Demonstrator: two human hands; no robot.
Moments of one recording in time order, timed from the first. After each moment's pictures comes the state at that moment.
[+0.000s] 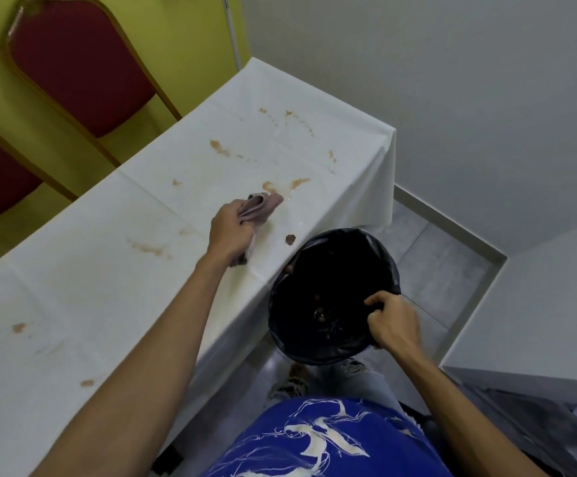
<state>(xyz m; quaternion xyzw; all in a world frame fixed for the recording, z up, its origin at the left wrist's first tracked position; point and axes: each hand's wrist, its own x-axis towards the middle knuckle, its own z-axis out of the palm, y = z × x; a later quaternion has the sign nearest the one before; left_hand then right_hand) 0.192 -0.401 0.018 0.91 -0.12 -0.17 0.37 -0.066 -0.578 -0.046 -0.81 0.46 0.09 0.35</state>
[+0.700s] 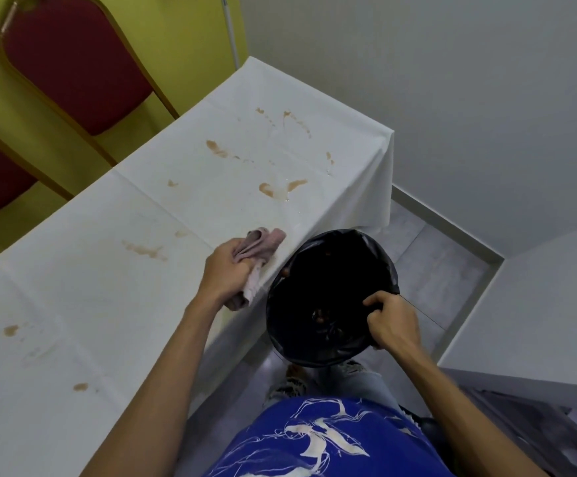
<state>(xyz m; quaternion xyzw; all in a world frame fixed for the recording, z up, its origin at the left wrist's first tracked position) 0.137 -0.376 0.021 0.89 -0.07 -0.24 0.39 -0.063 -0.587 -0.045 -0.81 0.47 0.10 0.35</state>
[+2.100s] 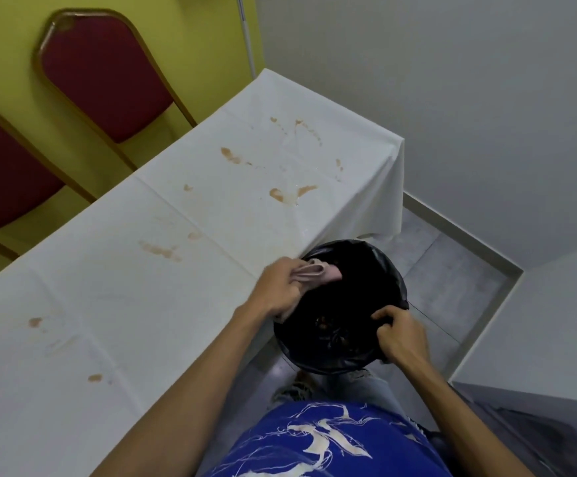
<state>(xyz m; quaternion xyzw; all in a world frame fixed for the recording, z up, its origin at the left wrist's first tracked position) 0.100 -0.423 0.002 0.88 -0.25 -0.28 0.29 -0.081 -0.586 -0.045 -0.80 0.45 0.10 0.38</state>
